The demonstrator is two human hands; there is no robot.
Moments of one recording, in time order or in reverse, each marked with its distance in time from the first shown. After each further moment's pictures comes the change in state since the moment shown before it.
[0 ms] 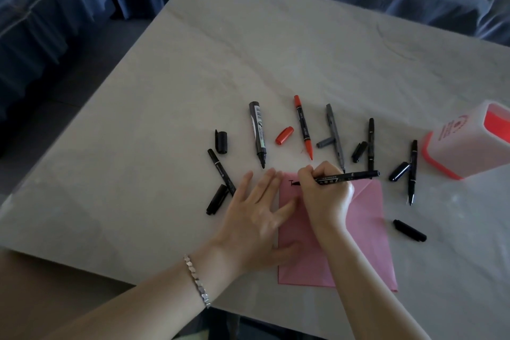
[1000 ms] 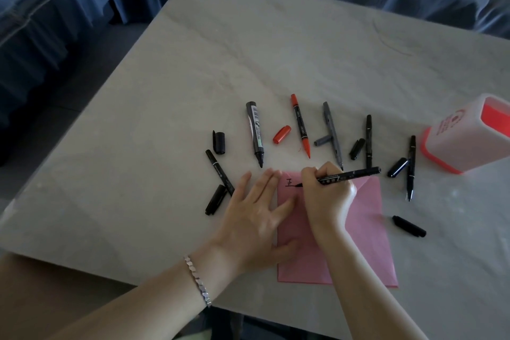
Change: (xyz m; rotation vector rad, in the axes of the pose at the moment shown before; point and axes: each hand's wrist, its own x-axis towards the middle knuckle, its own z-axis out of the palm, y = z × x) left_hand -0.001 0.000 0.002 0.005 0.027 0.006; right_hand 0.000 0.005 0.000 -0.032 0.056 0.002
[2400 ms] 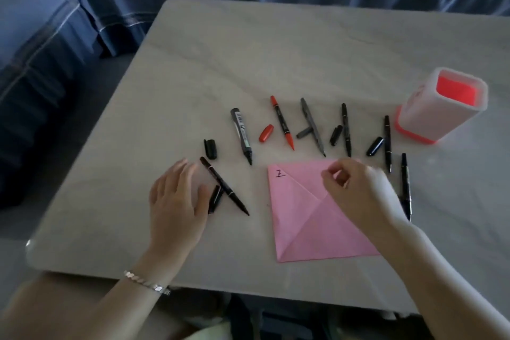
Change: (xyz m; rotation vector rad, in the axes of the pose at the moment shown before) left_hand -0.041 -0.059 -0.035 -0.102 0.379 -0.445; right_hand 0.002 -0.035 -0.097 -0.469 -0.412 0.005
